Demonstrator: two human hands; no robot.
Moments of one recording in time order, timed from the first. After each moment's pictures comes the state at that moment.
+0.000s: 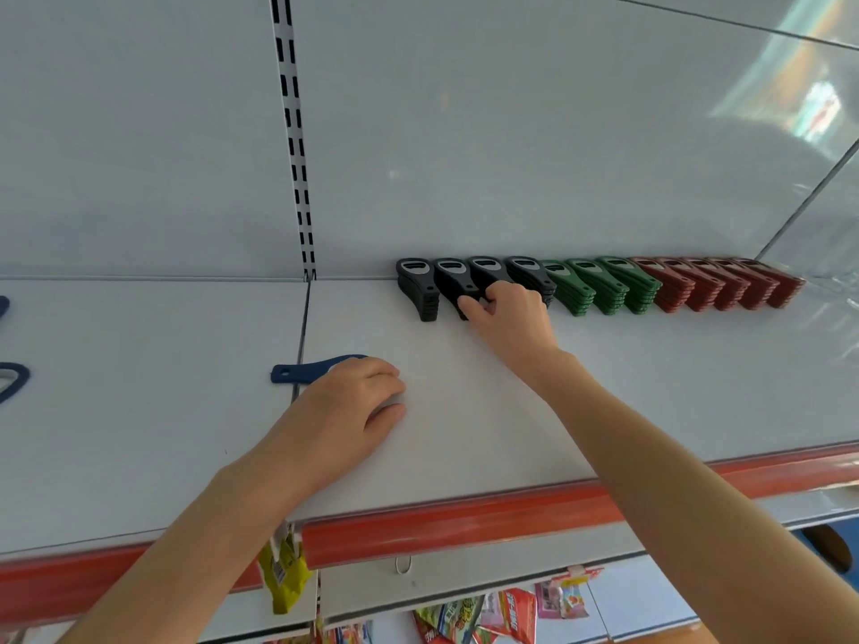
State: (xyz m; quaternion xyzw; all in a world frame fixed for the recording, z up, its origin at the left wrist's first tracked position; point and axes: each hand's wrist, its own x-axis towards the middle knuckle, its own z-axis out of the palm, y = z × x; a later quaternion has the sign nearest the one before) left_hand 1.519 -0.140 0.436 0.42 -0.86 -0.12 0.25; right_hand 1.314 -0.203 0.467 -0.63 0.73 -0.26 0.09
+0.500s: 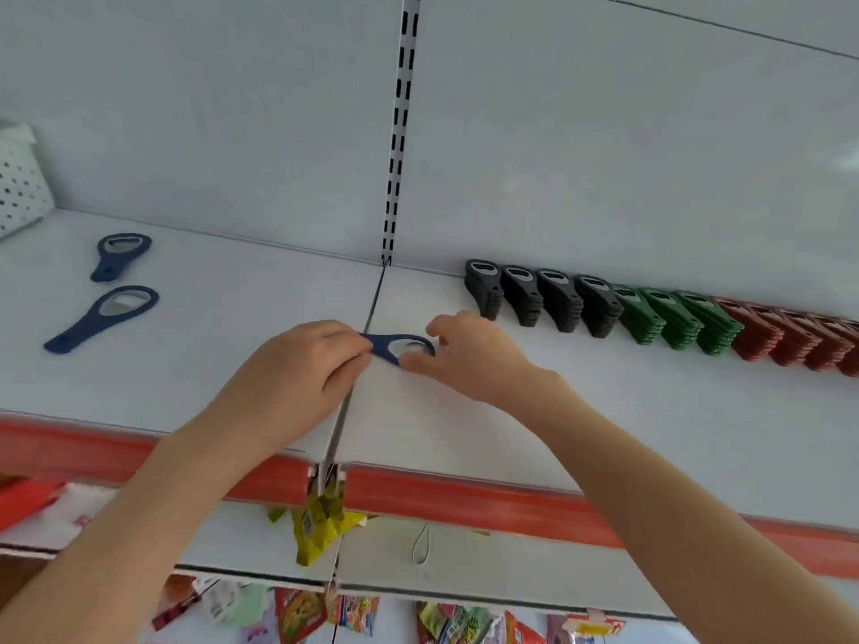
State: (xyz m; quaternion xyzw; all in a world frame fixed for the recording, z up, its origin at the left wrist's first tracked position) left_hand 1.573 -0.099 0.465 0.52 -0.82 -0.05 0.24; right_hand 1.389 -0.167 0.472 -0.81 0.56 -0.09 0.14
